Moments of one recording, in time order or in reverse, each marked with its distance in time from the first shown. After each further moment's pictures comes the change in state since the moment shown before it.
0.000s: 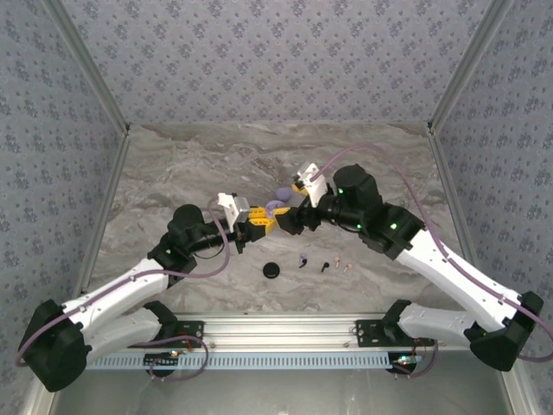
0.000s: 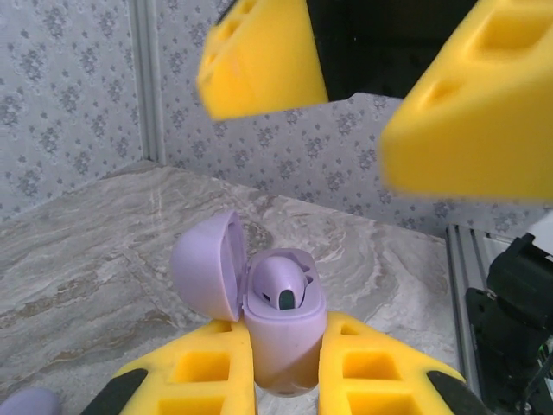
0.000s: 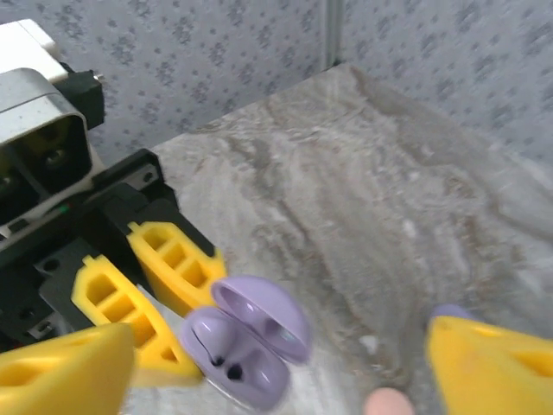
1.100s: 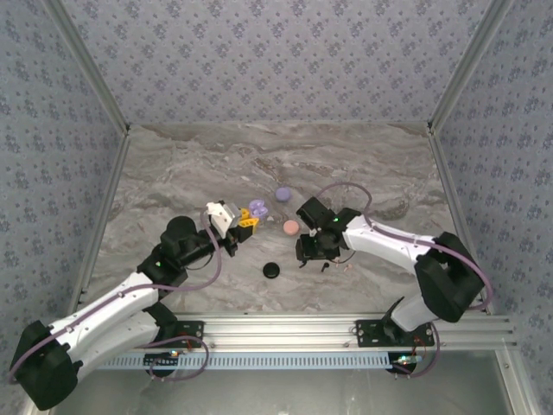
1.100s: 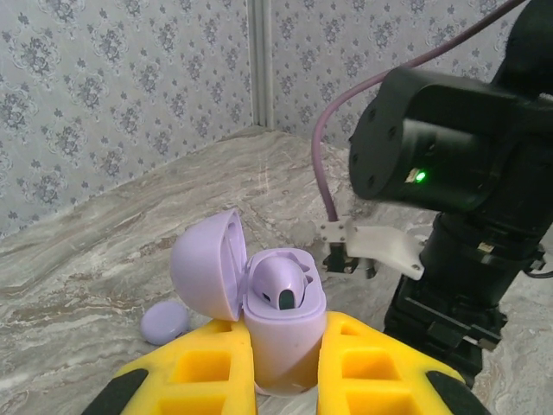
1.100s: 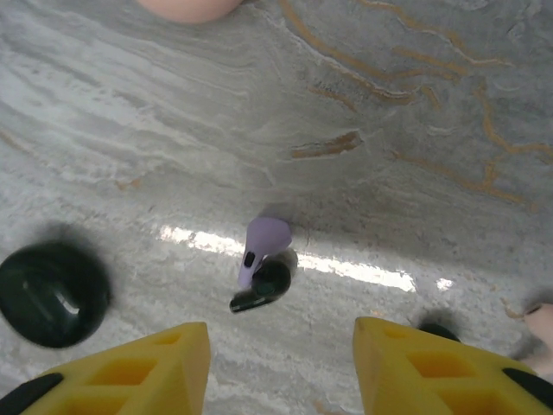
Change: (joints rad) left arm 0.000 -0.151 -0.091 -0.143 -0.255 0.114; right arm -0.023 0.445 -0.217 -0.259 0.119 0.653
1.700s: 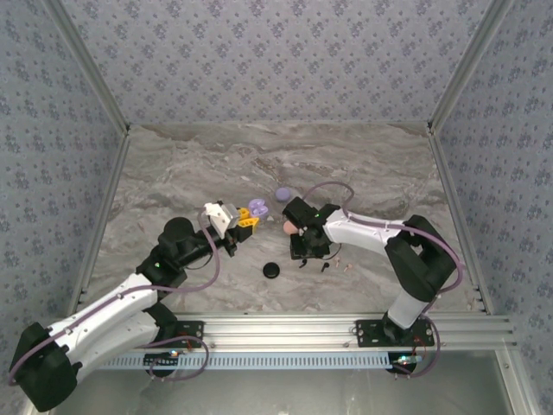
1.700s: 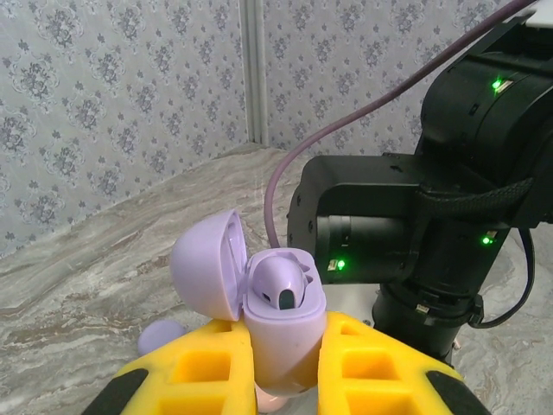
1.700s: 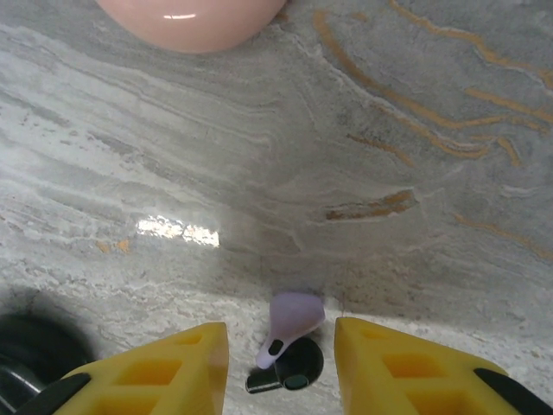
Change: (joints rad) left arm 0.000 -0.014 -0.004 0.033 0.015 0.000; right arm 0.029 0.175 0.095 0.007 0.029 0.018
